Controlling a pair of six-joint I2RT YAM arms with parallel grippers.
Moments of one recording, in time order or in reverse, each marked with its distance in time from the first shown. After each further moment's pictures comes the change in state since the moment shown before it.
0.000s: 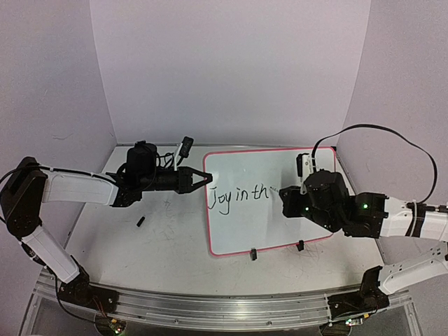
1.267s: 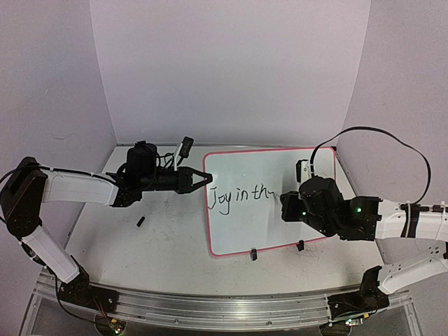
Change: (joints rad) left arm 0.000 0.000 0.000 -0.001 0.003 0.000; right arm -0.002 0.035 -0.034 0.008 0.048 0.047
